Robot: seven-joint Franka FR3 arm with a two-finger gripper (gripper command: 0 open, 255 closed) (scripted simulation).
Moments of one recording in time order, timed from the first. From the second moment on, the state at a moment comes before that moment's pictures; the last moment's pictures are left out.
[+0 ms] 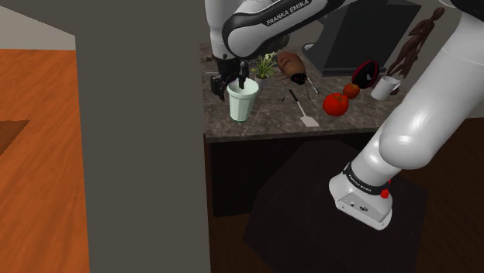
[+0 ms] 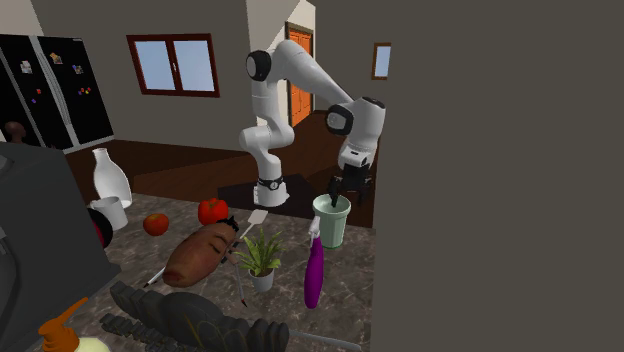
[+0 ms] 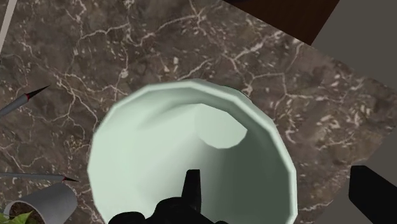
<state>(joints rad) 0.01 0.07 0.29 -2.10 -0.22 2.08 0.55</state>
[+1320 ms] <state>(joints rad) 0.01 0.08 0.29 -2.12 -0.23 2.11 0.55</state>
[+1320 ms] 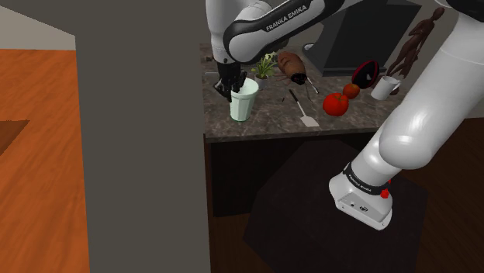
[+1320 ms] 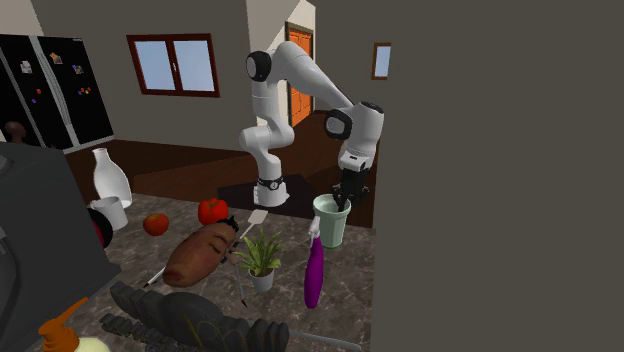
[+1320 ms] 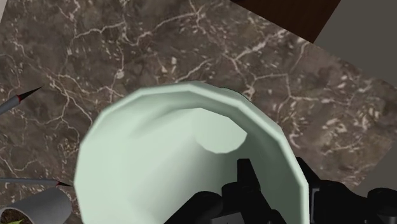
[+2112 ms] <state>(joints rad) 0.01 0.02 0.29 -2.04 -0.20 1.98 0.51</state>
